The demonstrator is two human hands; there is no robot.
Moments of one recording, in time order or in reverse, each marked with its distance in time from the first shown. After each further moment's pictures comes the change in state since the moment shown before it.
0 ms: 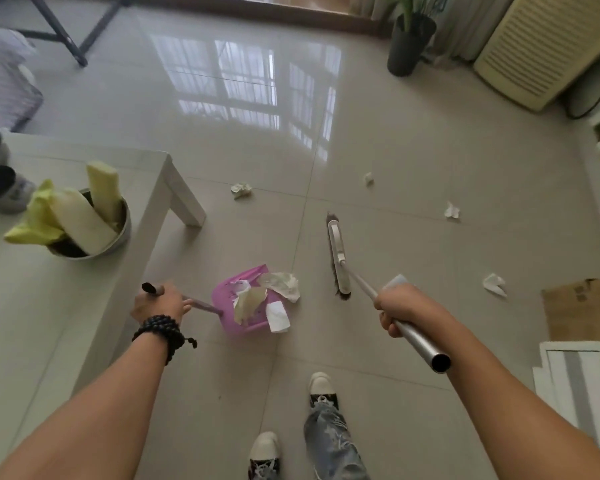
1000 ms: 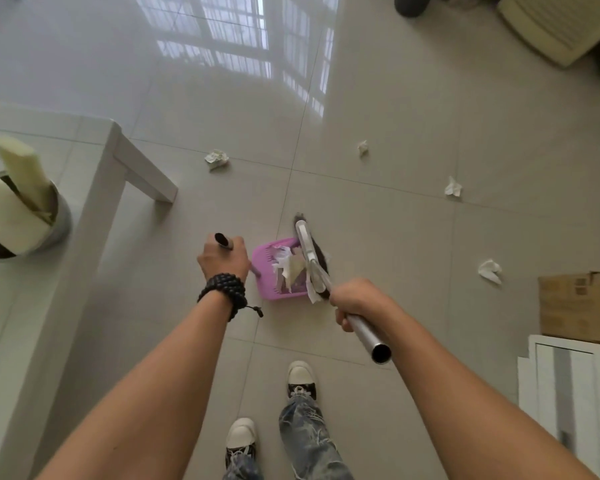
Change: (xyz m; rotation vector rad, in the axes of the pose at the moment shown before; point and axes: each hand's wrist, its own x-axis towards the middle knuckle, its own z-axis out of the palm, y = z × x) left_hand -0.033 0.022 0.220 0.215 -0.253 0.246; right_hand 0.097 -0.053 -0.009 -0.138 -0.161 0.036
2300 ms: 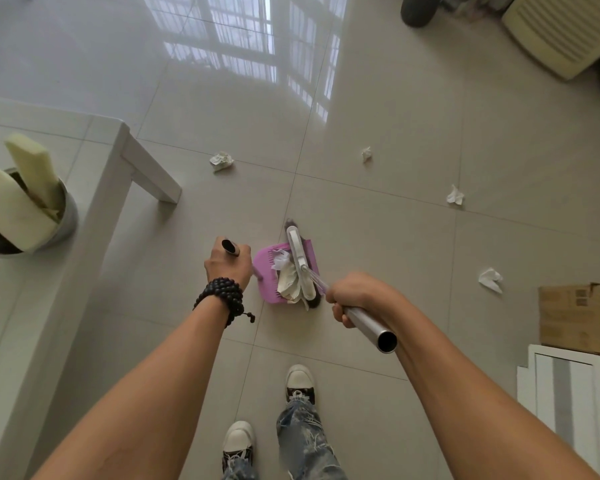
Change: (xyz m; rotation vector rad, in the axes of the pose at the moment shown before) left_hand -0.018 0.013 -0.005 0.172 -0.081 -0.018; right_hand -0.019 -0.023 -0.008 0.147 -0.152 -0.022
